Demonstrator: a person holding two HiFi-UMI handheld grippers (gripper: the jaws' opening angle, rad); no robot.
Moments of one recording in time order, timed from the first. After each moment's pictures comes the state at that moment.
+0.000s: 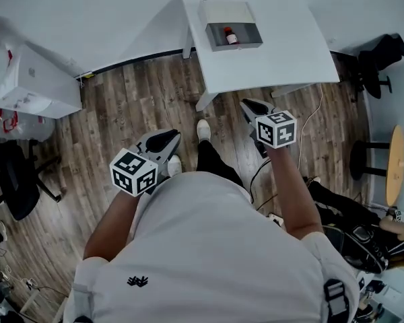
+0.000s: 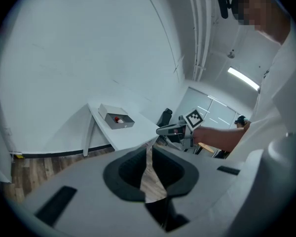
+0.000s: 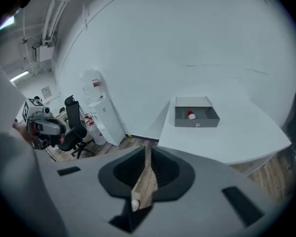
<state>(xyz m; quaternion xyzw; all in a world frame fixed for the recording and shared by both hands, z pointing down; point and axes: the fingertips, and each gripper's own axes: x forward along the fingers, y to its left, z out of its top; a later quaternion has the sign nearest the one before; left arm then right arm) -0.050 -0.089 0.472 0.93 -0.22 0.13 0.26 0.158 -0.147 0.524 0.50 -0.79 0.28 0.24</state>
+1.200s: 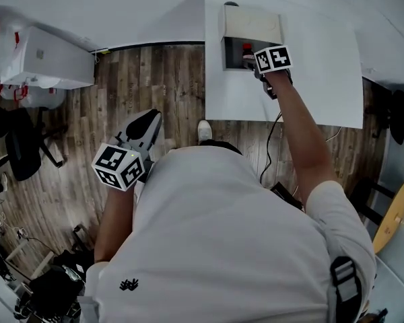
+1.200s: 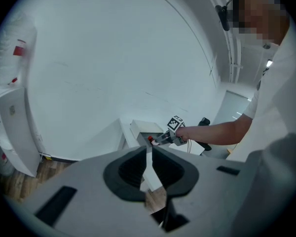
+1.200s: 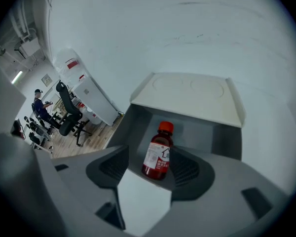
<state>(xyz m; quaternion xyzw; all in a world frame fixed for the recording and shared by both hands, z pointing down) -0.025 -0.249 0.454 0.85 -0.43 0.13 0.27 0.242 -0.455 0.648 0.37 -0.76 0.36 0.38</state>
